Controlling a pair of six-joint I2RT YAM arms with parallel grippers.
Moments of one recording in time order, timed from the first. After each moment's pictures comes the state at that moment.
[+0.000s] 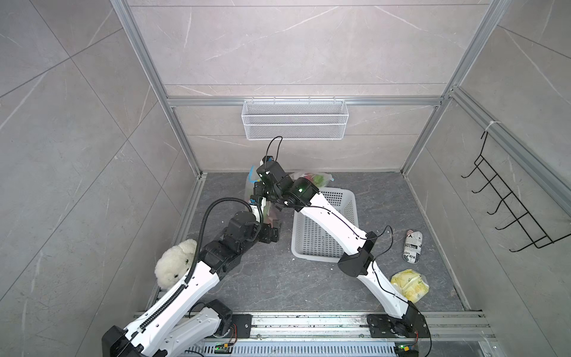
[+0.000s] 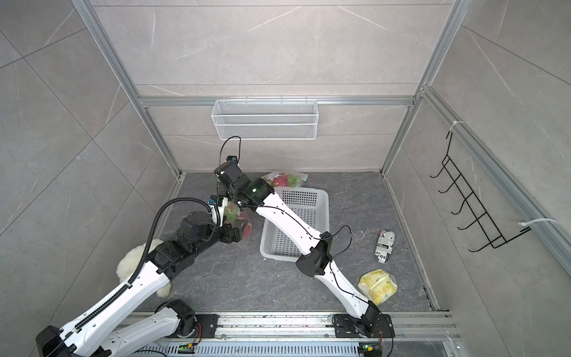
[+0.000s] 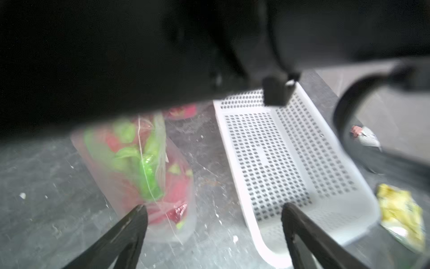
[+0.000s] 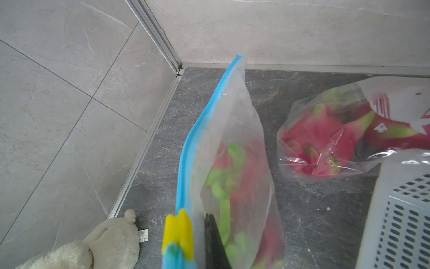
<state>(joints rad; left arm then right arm) -0.62 0.93 0.82 -0.36 -0.12 -0.28 0.93 2.47 2.90 -1.06 0.19 0.59</state>
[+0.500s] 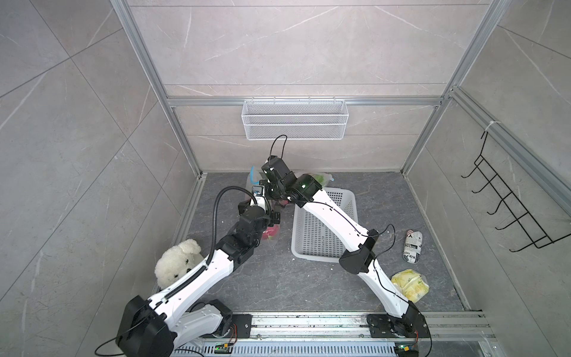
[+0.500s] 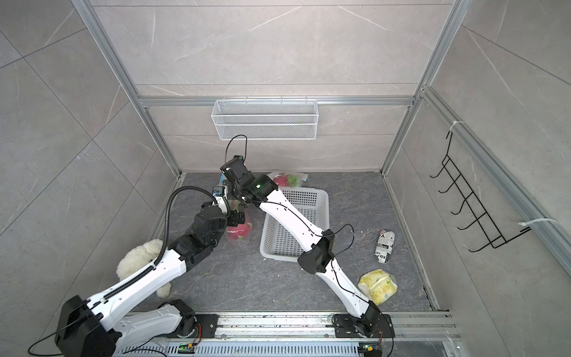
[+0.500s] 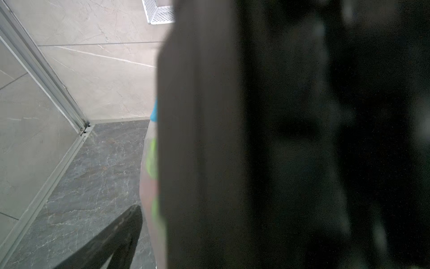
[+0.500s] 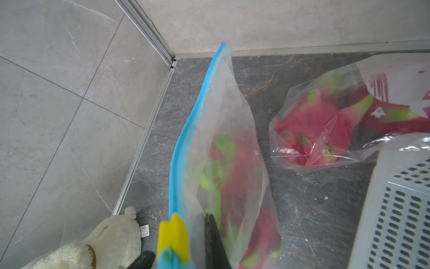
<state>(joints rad) -0.63 1.15 0.83 0.02 -0.48 -0.14 0.90 2.47 2.88 -1.08 0.12 0.64</state>
